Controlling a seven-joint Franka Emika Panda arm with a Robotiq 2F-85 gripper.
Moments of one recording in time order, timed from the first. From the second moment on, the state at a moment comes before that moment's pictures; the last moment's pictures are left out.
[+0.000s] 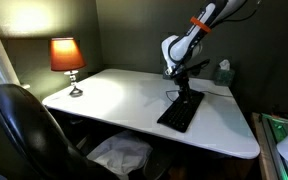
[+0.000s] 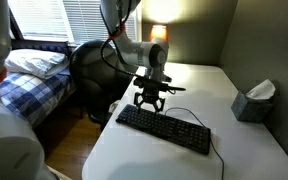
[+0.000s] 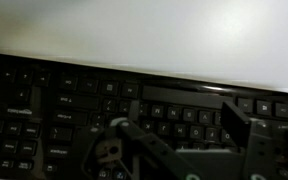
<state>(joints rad) -0.12 0.32 -0.06 -2.25 -0.08 2.18 -0.25</state>
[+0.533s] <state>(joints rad) -0.12 0.21 -0.07 -2.31 -0.08 2.18 -0.23</state>
